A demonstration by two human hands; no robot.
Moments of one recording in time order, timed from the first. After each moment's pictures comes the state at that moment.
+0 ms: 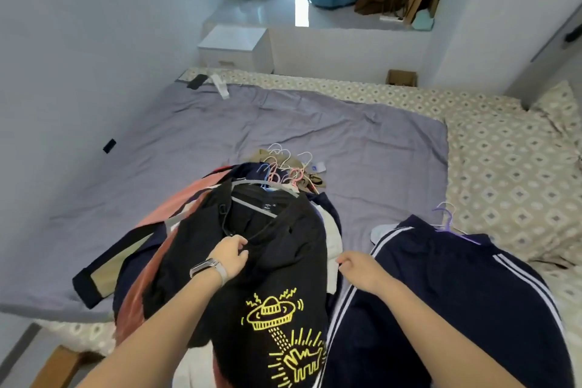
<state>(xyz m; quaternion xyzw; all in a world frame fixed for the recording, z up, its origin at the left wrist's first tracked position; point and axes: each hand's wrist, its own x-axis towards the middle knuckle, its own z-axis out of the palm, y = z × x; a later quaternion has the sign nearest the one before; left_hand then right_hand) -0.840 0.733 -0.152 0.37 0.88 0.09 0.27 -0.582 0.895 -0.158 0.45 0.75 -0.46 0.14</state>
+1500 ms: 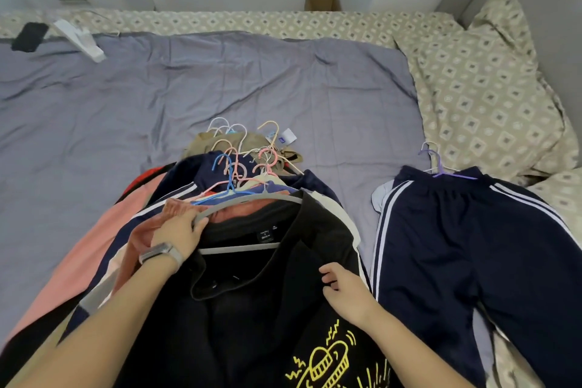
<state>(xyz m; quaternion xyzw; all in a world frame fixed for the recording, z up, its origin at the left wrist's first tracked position) -1.081 0.857 -0.330 0.53 0.82 0.05 0.23 -0.729 0.851 -0.273 0.60 0.61 -0.50 0.08</state>
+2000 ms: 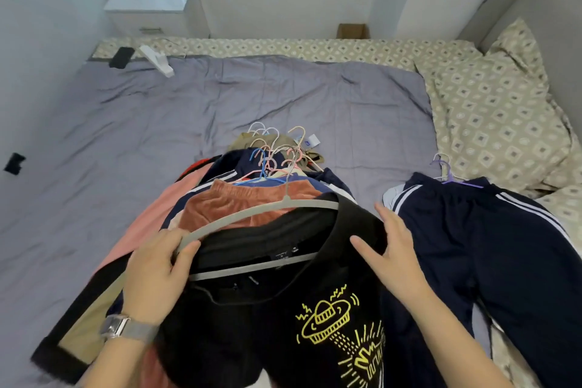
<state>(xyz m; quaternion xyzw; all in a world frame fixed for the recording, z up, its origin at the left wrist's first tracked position) -1.018 0.672 -0.109 0.53 0.80 0.24 0.12 -0.693 0.815 -0.131 0.58 0.69 -0.38 -0.19</state>
